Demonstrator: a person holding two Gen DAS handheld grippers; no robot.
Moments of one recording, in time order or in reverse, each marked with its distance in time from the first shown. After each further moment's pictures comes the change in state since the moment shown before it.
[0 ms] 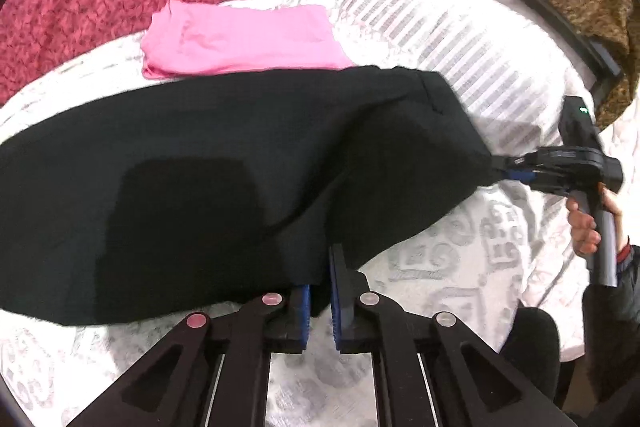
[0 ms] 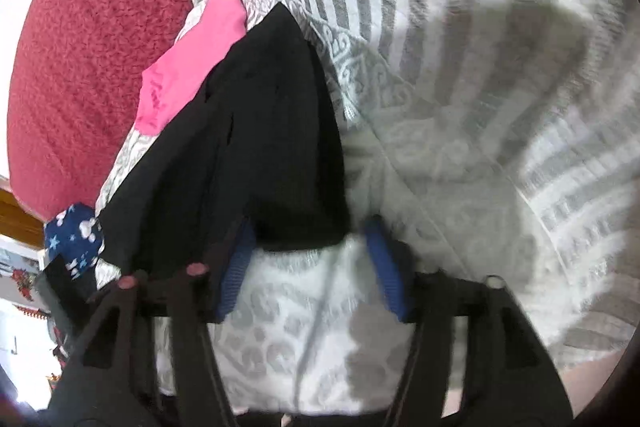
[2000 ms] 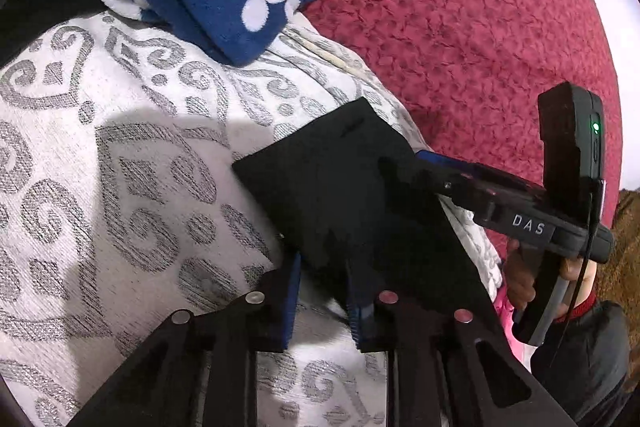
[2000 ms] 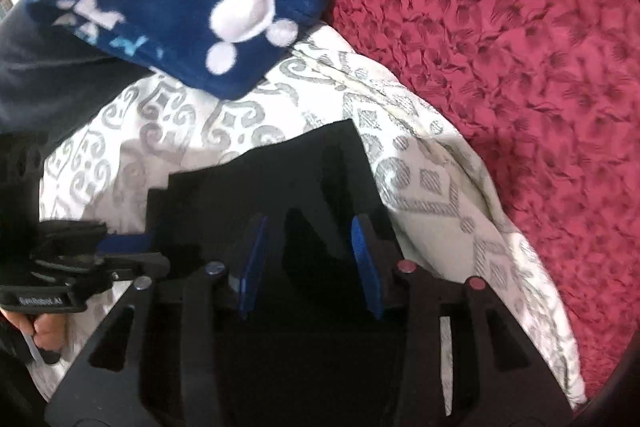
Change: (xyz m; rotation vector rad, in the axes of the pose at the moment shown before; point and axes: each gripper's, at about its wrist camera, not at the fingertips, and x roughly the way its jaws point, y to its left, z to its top) left arm -0.200 0.447 -0.115 -0.965 -0.445 0.211; right arm 0.389 0.698 -0.144 -1.456 0.350 0.226
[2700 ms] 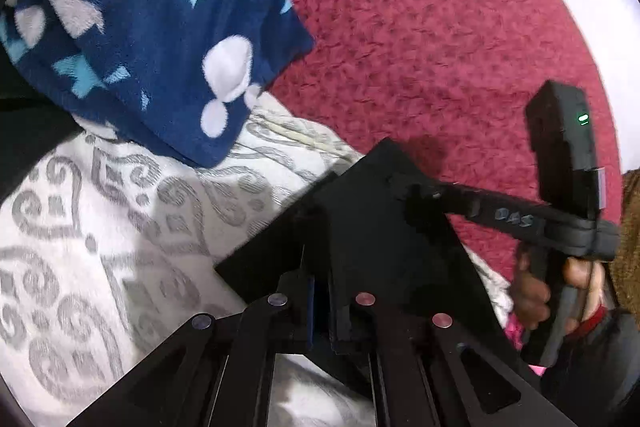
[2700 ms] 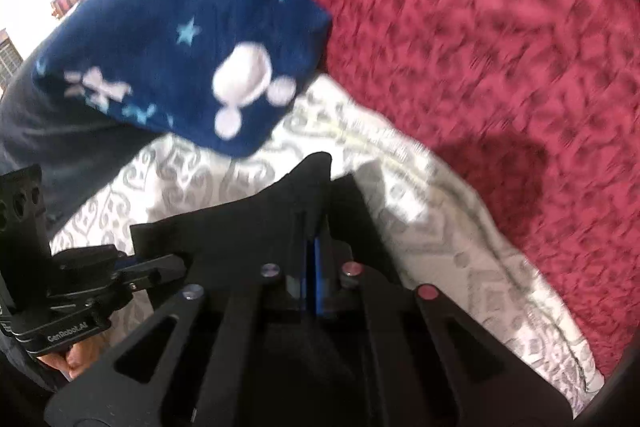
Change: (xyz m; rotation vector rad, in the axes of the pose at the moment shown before) left arm -0.008 -0.038 0.039 0.134 -0.151 0.064; right arm -0.025 -0.008 0.021 0.107 -0.106 0.058
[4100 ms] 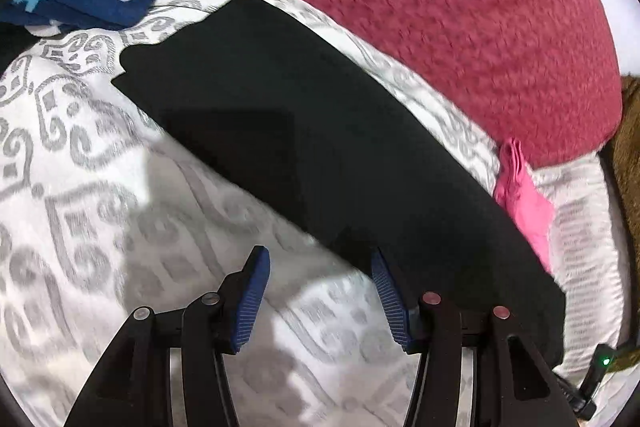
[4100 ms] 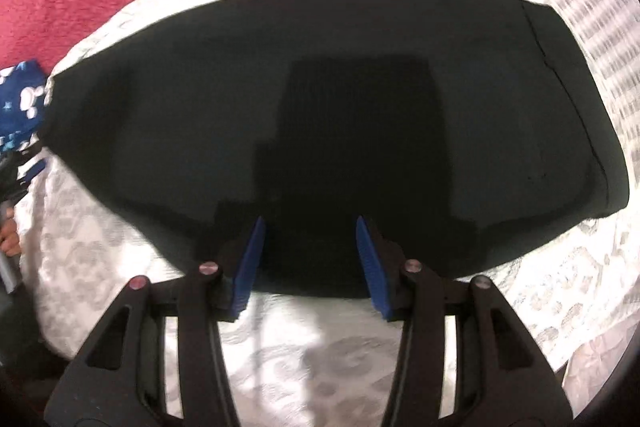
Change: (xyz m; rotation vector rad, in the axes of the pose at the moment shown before) left arm -0.008 -0.084 -0.120 0.146 0.369 0.010; right arm -0.289 -0.018 -0.472 0.957 0.025 -0.512
